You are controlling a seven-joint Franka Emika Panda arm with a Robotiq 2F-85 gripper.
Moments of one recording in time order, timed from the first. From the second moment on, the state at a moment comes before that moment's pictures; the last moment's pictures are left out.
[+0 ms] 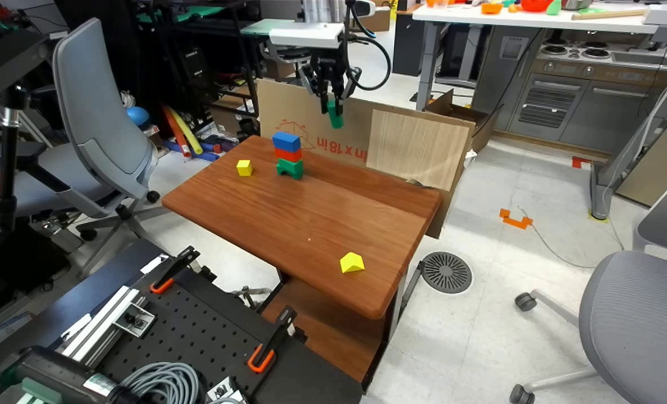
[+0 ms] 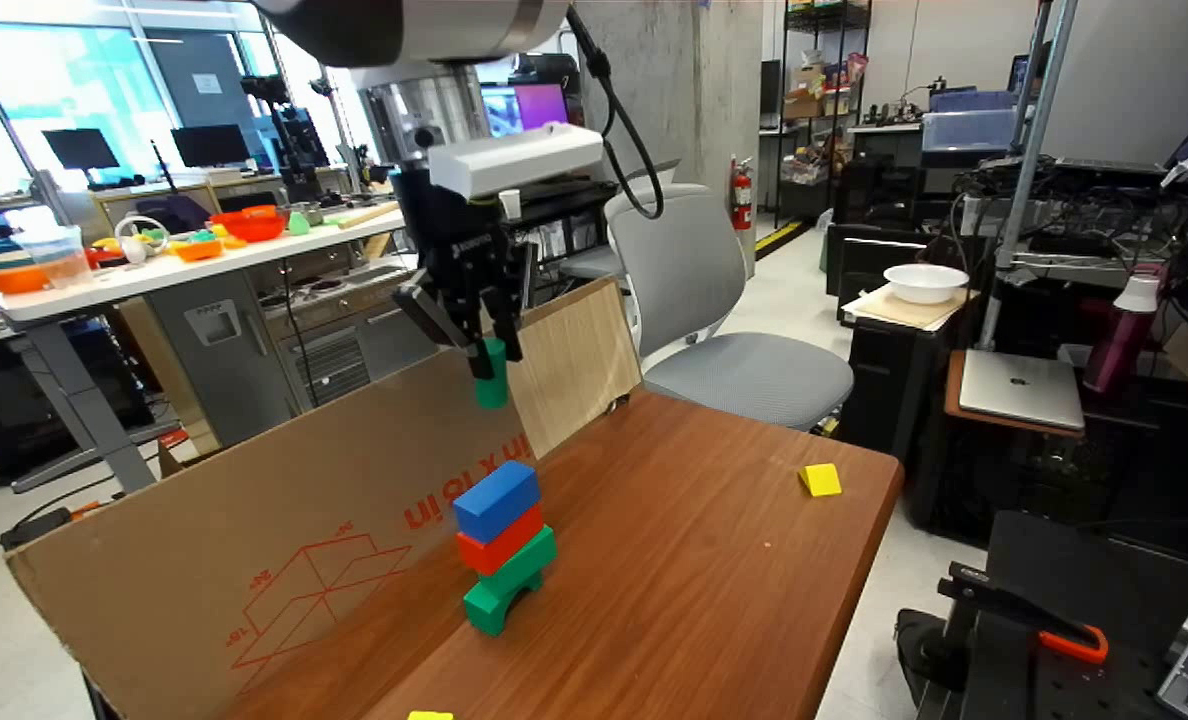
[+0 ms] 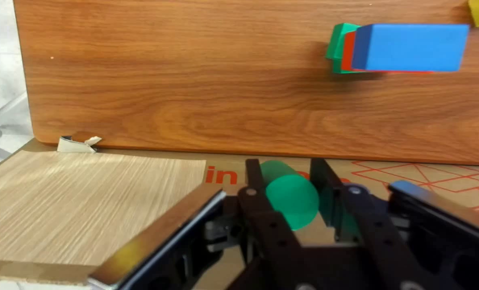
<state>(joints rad) 0.06 0.71 -0.01 -1.26 -0.06 1.92 -0.01</state>
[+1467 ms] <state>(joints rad) 0.12 0.55 0.05 -1.50 -0.05 1.89 0.09</state>
